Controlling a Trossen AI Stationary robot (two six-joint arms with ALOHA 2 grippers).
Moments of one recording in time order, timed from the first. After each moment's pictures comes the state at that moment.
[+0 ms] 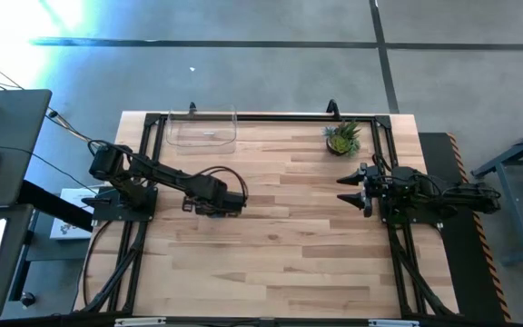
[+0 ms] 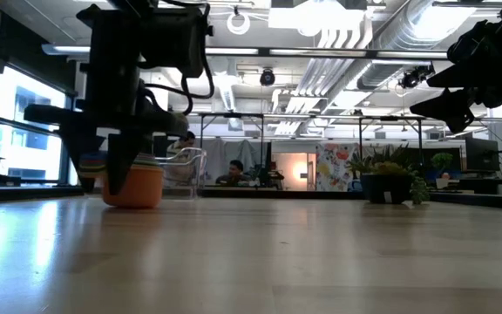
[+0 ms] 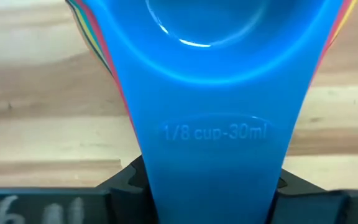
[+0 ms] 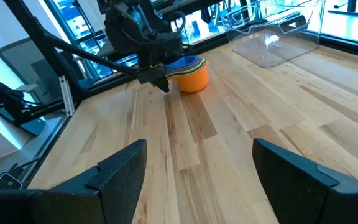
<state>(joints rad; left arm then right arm) -0.12 1.73 1.04 -0.93 -0.06 -1.61 -0.04 0.01 0.10 -0.27 0.01 0.34</state>
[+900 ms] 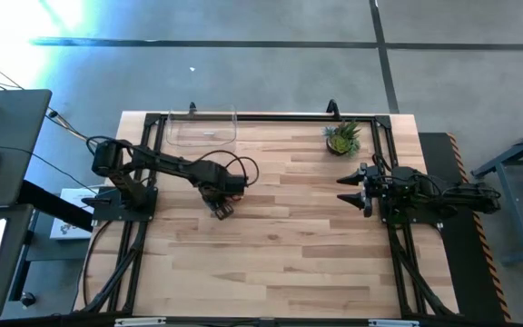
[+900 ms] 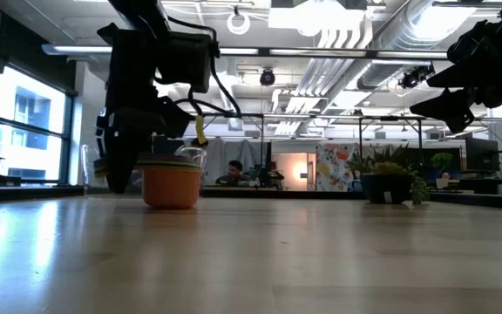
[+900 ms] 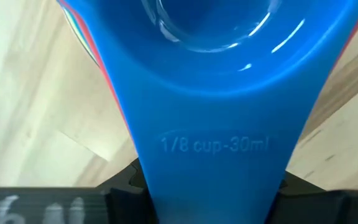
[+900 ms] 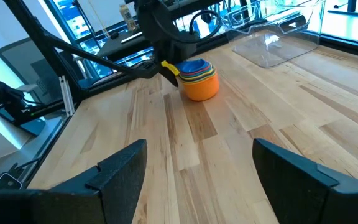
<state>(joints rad) 0.03 1.73 1.04 -0.94 -0.05 -0.60 -0.04 0.01 0.10 -0.27 0.01 0.34</state>
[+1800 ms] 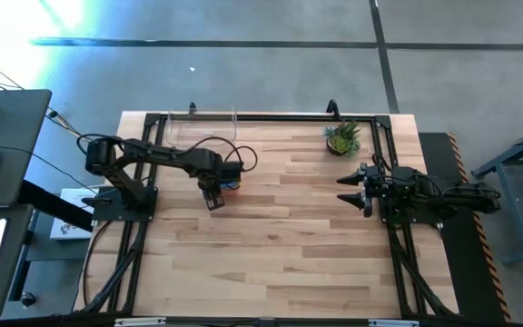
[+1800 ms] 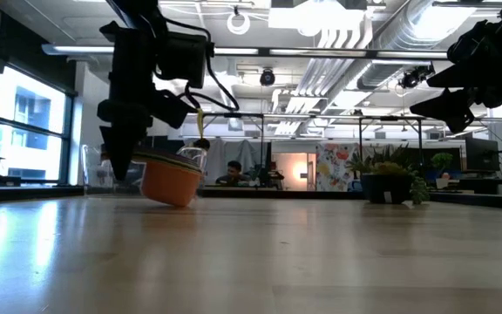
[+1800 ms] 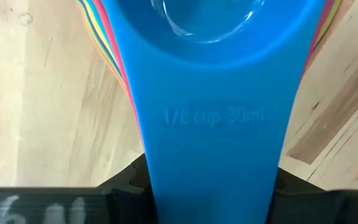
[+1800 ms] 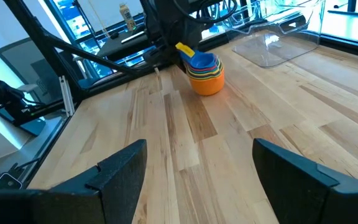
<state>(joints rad) 0.13 1.66 1.04 -0.99 -0.10 -0.24 -0.04 0.01 0.10 -0.27 0.01 0.34</state>
